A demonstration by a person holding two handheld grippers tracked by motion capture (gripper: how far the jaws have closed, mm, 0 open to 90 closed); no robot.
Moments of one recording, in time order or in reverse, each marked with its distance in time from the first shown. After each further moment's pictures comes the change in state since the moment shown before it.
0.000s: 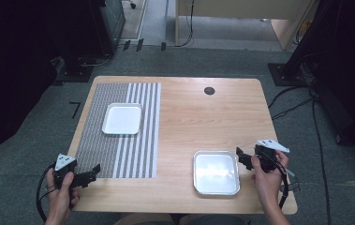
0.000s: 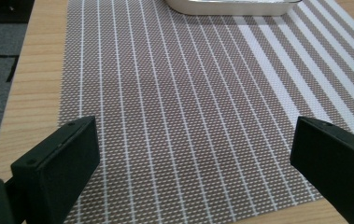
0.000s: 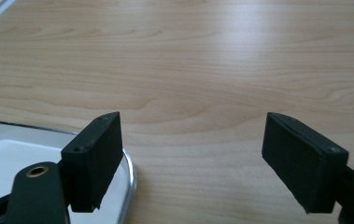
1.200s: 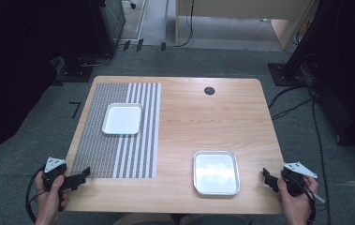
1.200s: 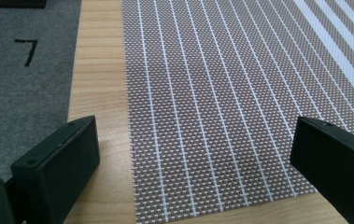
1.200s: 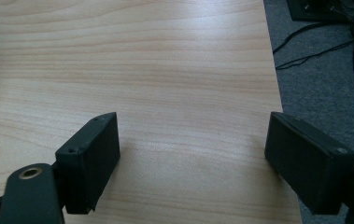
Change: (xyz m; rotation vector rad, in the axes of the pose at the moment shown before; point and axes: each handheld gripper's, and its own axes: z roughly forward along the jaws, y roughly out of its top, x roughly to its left) left arm 0.032 -0.013 -0.002 0.041 0.045 -0.009; right arm -0.076 -0.066 -0.032 0.044 -0.137 -0.018
